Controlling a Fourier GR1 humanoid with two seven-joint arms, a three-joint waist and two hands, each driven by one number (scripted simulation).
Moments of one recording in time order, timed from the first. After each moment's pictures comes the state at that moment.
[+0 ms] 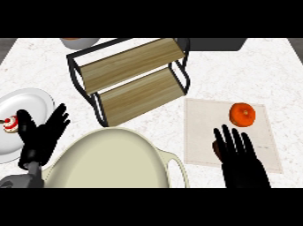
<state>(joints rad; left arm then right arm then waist) -0.05 0.25 0.01 -1.38 0.20 0.05 0.31 0.04 -0.43 0.68 -1.95 1.19 0.20 0.81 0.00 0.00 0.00</state>
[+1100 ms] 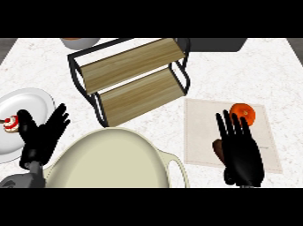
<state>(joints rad) -0.05 0.20 0.06 -1.37 0.15 0.02 0.31 0.00 -0.31 0.50 -1.64 1.32 0.02 0.57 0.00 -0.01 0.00</state>
